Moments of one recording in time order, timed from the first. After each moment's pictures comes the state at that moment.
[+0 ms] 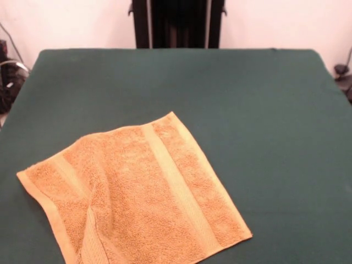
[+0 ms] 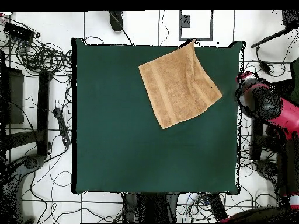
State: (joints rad) arm -0.83 -0.30 0.42 1.10 -0.40 0.43 2.26
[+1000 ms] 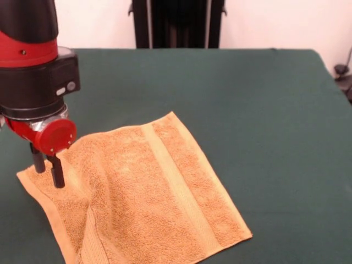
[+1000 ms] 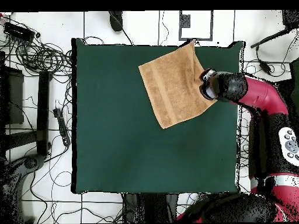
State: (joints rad) arm -0.63 -0.35 0.37 1.08 -0.41 0.71 2.26
